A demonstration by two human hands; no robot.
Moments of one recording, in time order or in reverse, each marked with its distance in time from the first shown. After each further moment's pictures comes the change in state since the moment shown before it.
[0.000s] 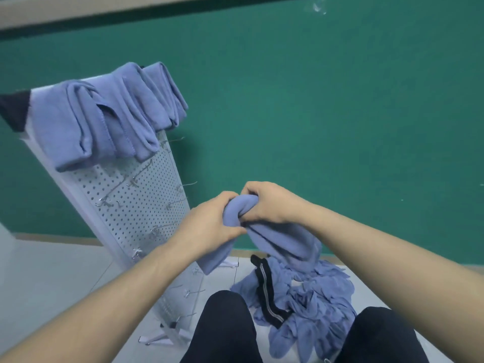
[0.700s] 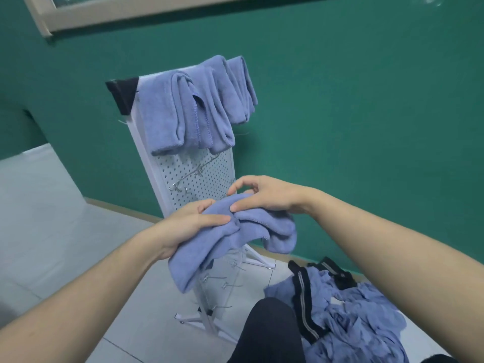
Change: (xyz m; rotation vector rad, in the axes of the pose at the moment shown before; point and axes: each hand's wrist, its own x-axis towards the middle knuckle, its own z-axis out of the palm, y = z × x) left_hand -0.056 -0.102 -0.085 -0.903 -0.155 -0.488; right_hand 0.092 -0.084 0.048 0.471 -0.457 -0.163
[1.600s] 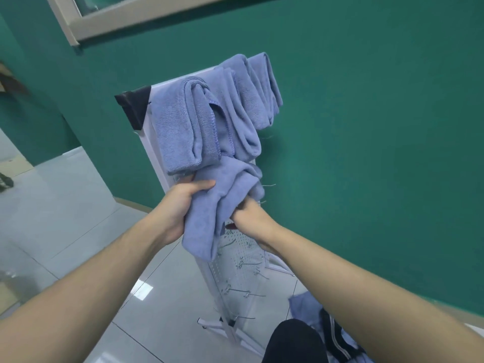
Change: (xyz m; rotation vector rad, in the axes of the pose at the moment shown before) left_hand 0.033 0.038 -0.041 -0.374 0.315 0.179; right_hand 0.083 0.005 0.074 0.354 0.328 -0.131
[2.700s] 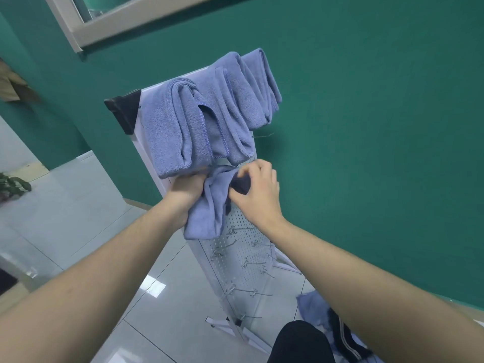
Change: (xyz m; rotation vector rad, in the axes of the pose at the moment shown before) left_hand 0.059 -0.004 0.003 0.496 0.389 -0.005; right_hand 0.028 0.011 -0.023 -0.480 0.485 -0.291
